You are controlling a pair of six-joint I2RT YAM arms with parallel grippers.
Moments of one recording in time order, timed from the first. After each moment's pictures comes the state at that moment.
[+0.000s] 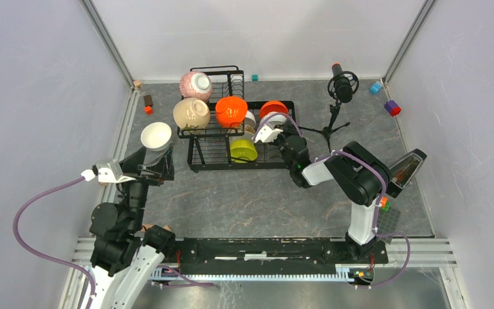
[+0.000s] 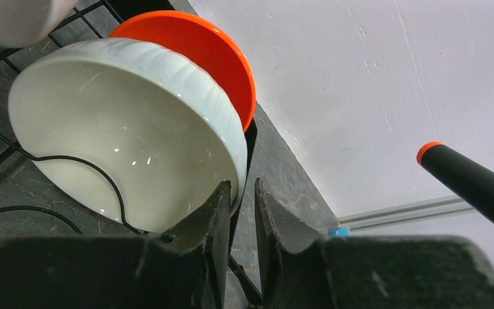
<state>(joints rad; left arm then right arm) -0.40 0.14 0.63 -0.20 -0.29 -0.28 0.64 1.91 0.74 1.13 0.43 -0.95</state>
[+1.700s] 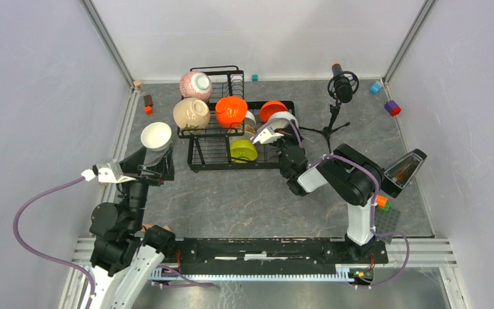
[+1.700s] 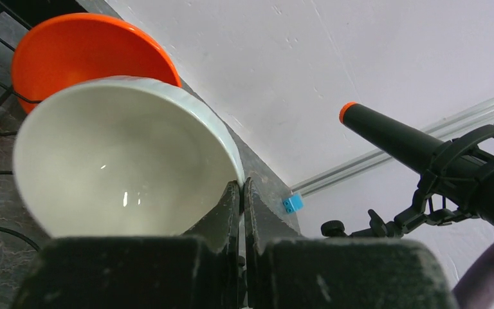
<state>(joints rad) -0.41 0.14 0.63 -0.20 -0.29 -0.28 0.72 1.95 0.70 1.42 0.67 -1.08</state>
